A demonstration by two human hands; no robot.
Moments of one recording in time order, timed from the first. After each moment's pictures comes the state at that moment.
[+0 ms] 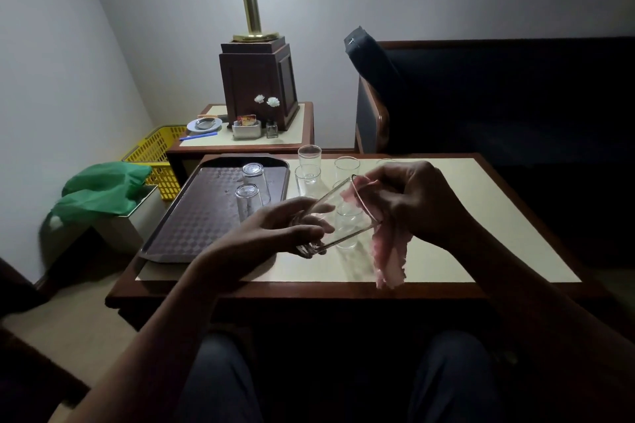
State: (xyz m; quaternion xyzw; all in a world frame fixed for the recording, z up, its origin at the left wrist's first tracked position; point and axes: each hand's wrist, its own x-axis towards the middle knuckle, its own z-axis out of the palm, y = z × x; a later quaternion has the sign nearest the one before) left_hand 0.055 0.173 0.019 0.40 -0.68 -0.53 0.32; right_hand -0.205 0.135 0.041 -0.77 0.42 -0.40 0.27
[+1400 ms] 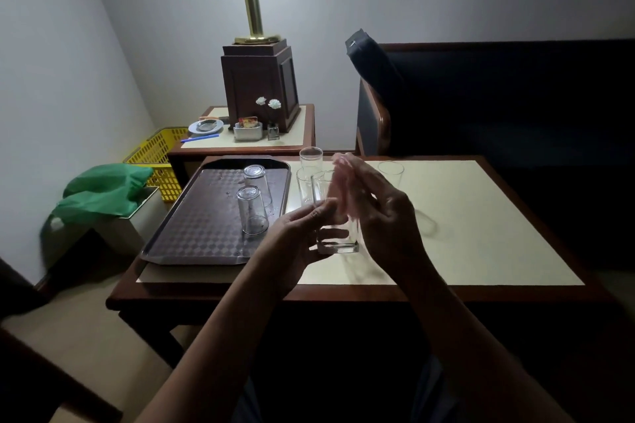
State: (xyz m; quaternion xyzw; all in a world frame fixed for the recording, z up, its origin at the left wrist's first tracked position) left_hand 0.009 0.170 0.001 0.44 -0.42 -0.64 0.47; right_hand -0.147 0.157 0.014 -0.68 0.40 -0.54 0.29
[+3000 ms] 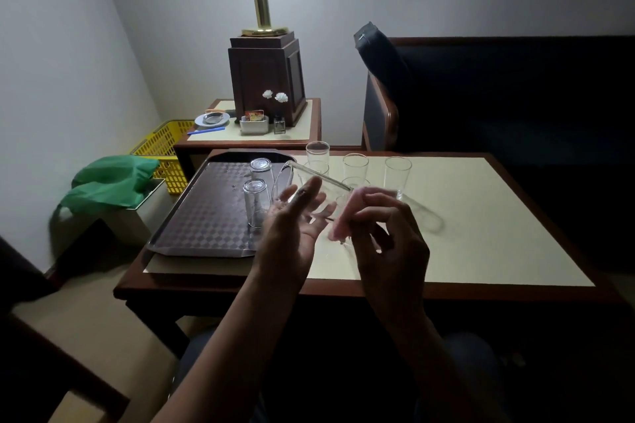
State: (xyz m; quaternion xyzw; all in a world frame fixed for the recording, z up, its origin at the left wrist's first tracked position) left_hand 0.002 0.169 0.003 0.38 -0.24 -0.60 0.66; right_hand -0.134 0.190 -0.037 -0.62 0.41 -0.65 0.12
